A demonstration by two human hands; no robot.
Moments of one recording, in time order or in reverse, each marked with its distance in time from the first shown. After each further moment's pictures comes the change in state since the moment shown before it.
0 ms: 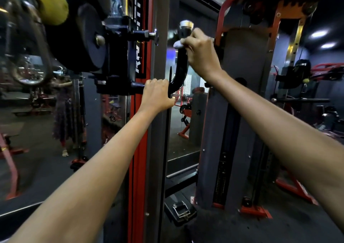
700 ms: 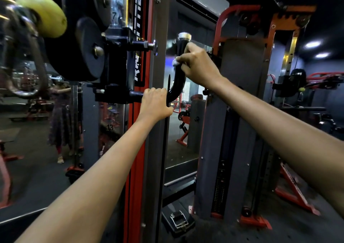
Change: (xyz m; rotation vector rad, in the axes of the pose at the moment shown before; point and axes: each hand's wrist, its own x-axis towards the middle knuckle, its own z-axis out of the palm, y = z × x) left_hand 0.001 0.000 0.003 0.001 0.016 -0.014; right_hand 0.006 -0.001 -0.018 -0.043 -0.235 -0.093
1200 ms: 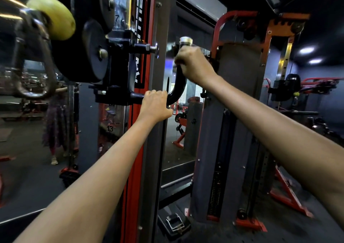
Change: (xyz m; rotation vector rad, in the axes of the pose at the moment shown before) left_hand 0.002 -0.003 -0.001 -0.017 -0.036 0.016; right_hand 0.021 -0.002 0.007 -0.065 -0.103 -0.004
